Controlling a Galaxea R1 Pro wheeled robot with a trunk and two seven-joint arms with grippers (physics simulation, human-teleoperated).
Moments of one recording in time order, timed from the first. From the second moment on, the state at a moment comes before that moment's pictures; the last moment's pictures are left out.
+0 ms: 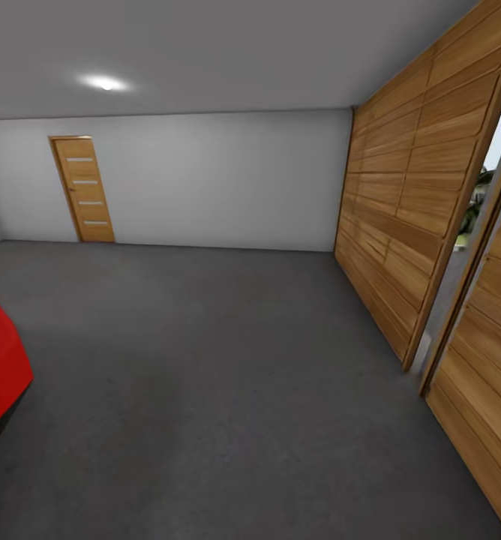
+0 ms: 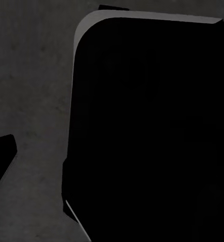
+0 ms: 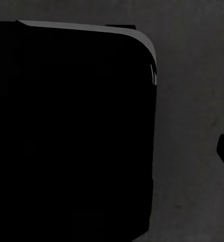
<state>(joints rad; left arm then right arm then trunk) 0.00 0.01 0.01 -0.04 0.12 -0.02 0.01 0.00 -0.01 0.00 0.01 0.01 -0.14 0.00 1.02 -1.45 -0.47</state>
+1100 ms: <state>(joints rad) 0.00 0.01 0.01 -0.04 0.12 -0.03 0.01 0.00 -0.01 0.01 0.01 0.01 -0.14 0.00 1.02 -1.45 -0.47</state>
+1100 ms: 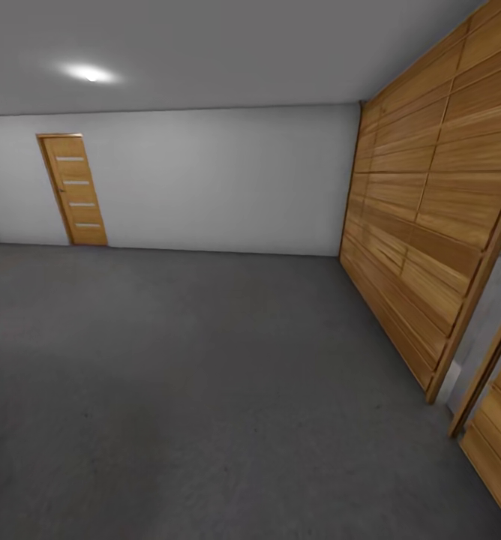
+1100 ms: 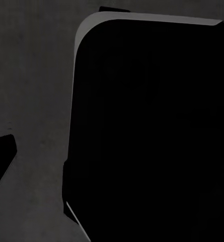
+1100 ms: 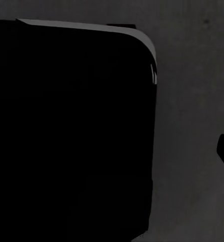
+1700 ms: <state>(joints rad) 0.00 0.01 0.01 -0.04 0.12 -0.03 0.01 0.00 -0.01 0.01 0.01 0.01 -0.14 0.00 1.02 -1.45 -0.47</state>
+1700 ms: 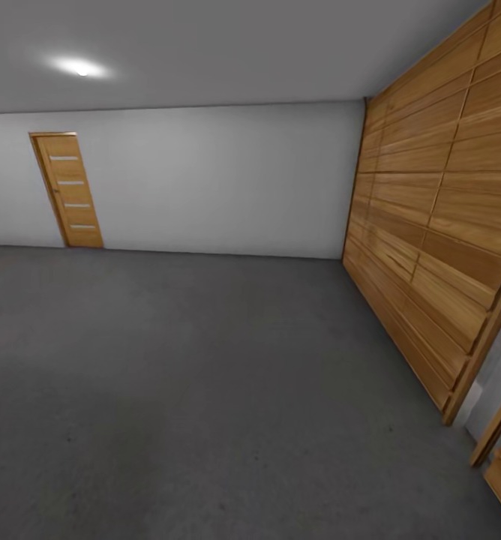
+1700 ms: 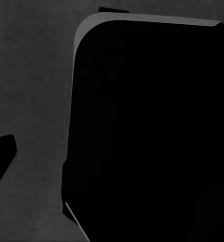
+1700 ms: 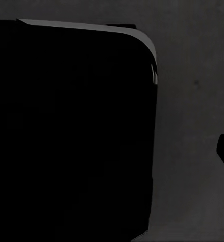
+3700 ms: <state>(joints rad) 0.00 0.01 0.01 -0.04 0.12 -0.03 0.01 0.00 -0.01 0.00 0.01 0.01 -0.16 0.00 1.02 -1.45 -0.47</state>
